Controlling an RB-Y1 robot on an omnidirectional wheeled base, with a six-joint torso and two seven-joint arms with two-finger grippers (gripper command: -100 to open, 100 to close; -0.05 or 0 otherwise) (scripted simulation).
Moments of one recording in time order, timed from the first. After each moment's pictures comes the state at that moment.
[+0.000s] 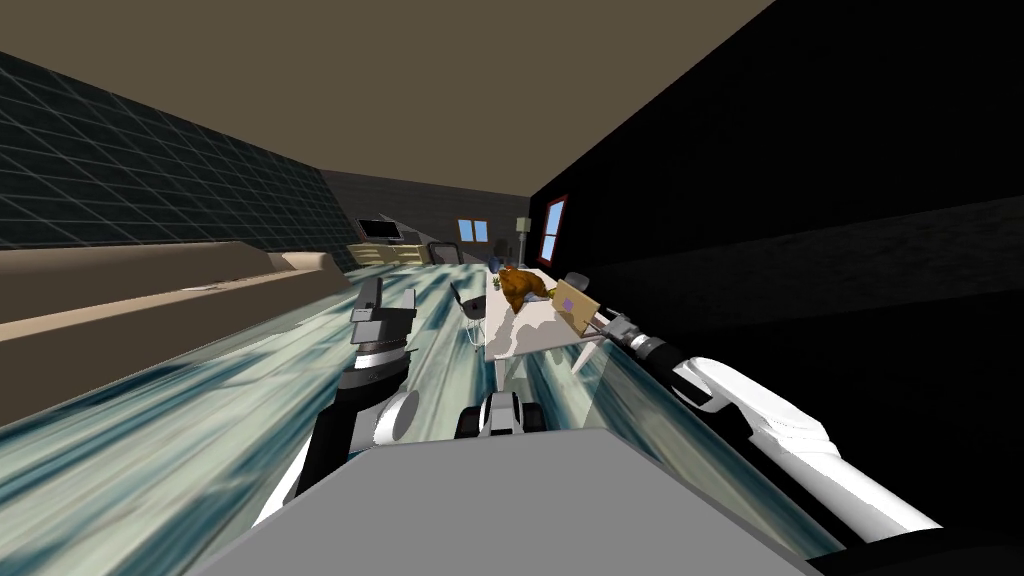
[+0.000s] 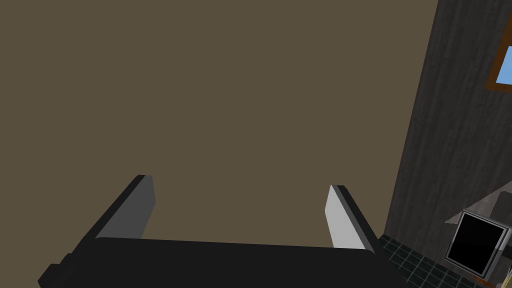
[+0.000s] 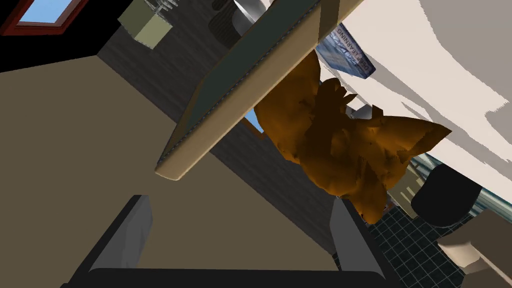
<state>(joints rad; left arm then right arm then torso) 0.47 0.01 -0.02 -2.37 0.01 -0.49 -0.09 0.45 -0.94 -0.29 -1.78 0.79 -0.30 0.59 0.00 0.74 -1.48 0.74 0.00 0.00</state>
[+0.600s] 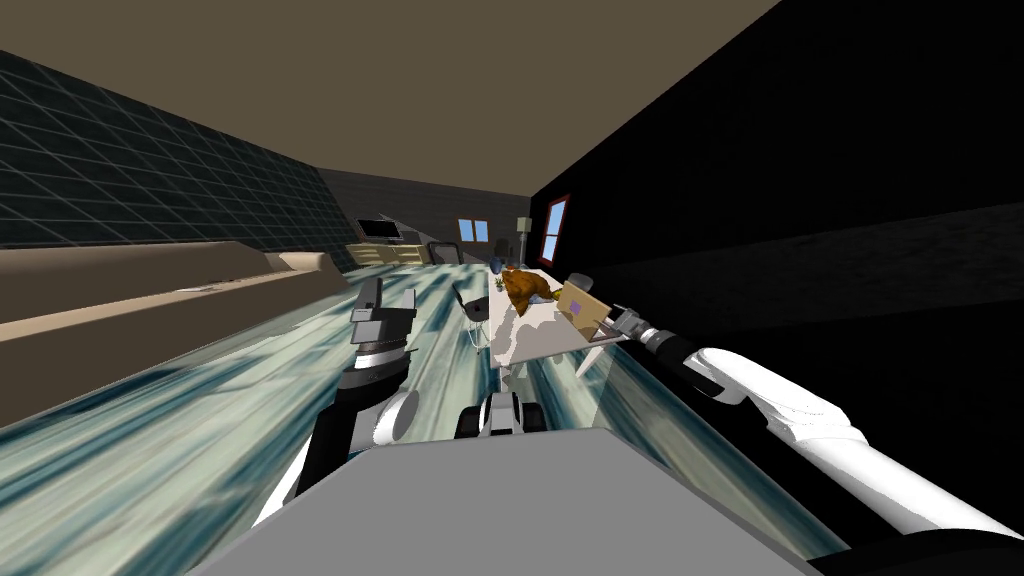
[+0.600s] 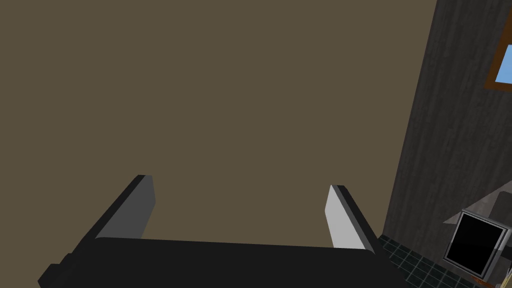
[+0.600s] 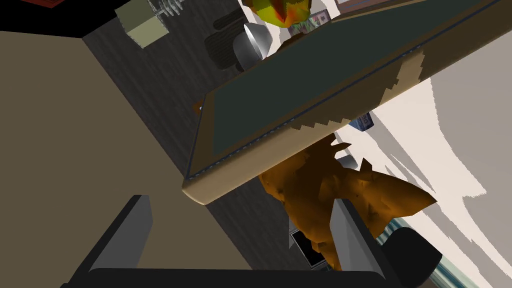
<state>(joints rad) 0.47 0.01 -0.02 -2.37 0.01 -0.49 -0.09 0.44 -1.05 -0.32 -1.71 0.88 -0.28 0.66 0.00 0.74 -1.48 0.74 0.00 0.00</state>
